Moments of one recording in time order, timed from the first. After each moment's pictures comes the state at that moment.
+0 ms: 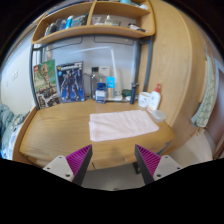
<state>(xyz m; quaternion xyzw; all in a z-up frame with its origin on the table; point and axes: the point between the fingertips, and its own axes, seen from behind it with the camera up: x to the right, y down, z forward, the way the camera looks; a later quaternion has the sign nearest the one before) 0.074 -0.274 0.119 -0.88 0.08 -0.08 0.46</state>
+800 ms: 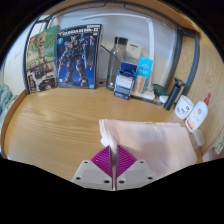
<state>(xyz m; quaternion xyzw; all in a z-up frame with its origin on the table) 0.053 -0.041 -0.013 -0.91 -0.02 -0.07 0.40</state>
